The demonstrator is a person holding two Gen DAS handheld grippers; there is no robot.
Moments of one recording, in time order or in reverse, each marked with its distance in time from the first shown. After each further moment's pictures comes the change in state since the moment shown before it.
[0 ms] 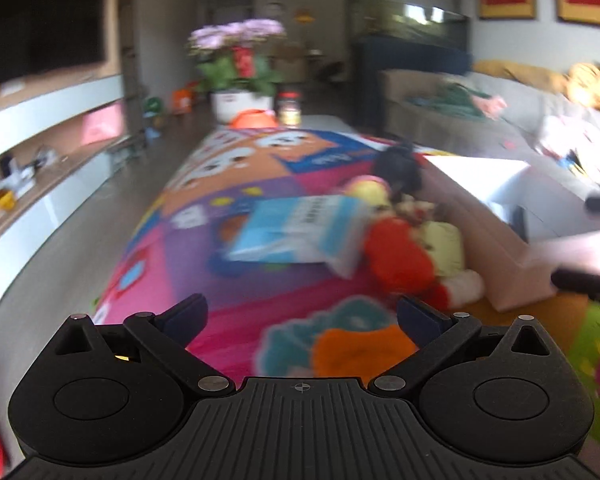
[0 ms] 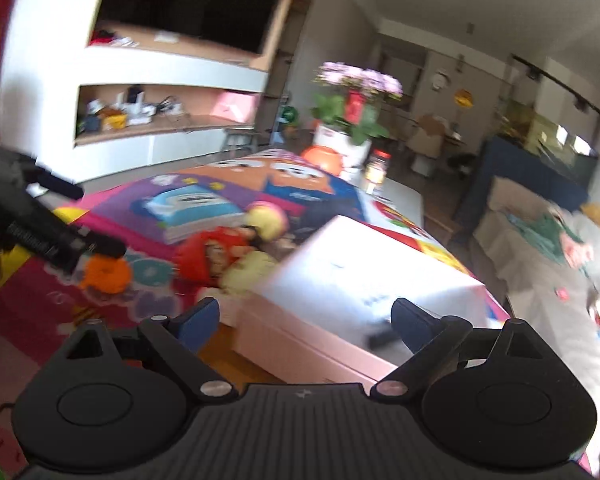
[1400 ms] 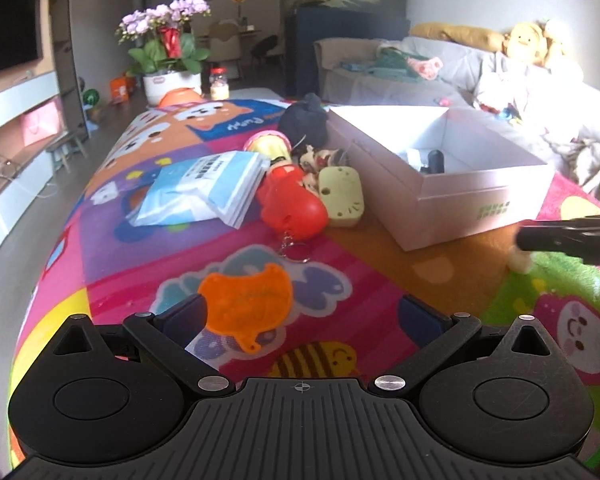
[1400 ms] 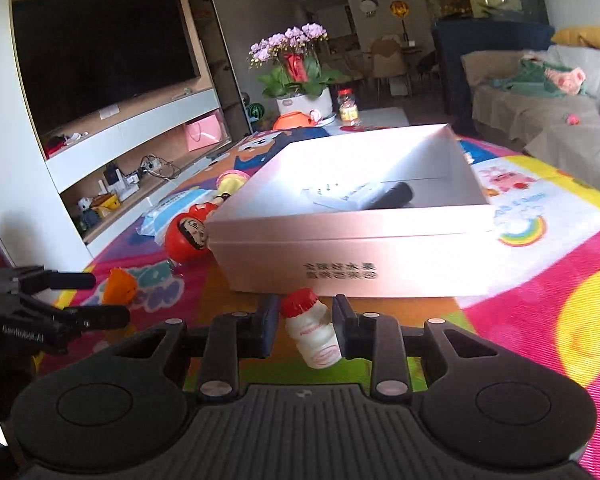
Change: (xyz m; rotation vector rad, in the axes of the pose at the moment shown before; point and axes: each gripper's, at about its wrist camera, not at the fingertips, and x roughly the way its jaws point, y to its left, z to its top) left arm -0.007 -0.065 -0.021 0.141 0.089 -0.160; right arm -0.017 -0.060 -0.080 0.544 0.051 0.115
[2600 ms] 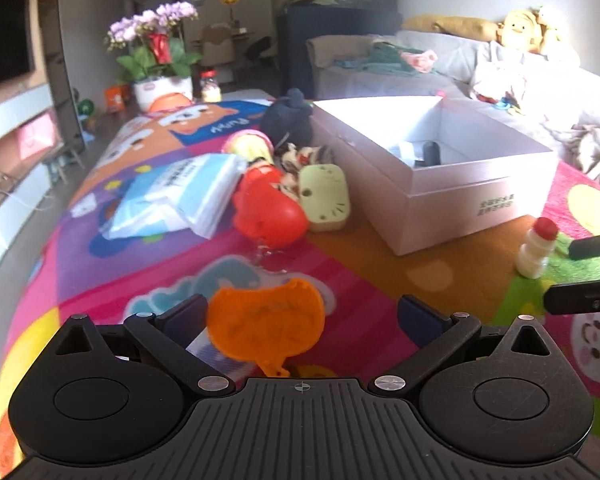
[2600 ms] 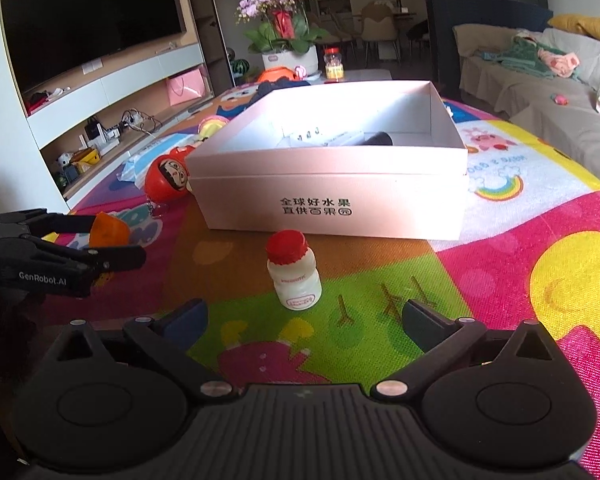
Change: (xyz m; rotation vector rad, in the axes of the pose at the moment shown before) left arm 0.019 -0.018 0.004 0.052 -0.010 0.013; right arm -0.002 -0.002 -0.013 -0.028 0.144 -0.062
